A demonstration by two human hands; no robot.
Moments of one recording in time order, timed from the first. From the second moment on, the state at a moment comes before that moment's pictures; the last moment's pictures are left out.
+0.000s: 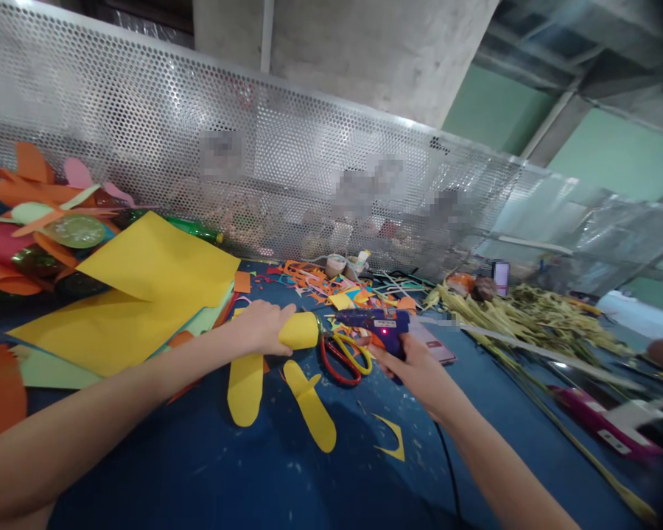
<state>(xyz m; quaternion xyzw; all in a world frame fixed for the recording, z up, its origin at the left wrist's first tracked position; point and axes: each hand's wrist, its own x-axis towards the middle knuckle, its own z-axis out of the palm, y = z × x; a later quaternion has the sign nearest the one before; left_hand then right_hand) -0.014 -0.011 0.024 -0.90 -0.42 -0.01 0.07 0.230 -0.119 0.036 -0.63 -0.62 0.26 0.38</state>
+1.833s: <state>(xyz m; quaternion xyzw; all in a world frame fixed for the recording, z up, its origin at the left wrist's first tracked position) -0.012 -0.023 0.015 -0.91 -0.40 -0.05 0.11 0.173 -0.113 0.065 -0.67 -0.73 -0.01 0.10</state>
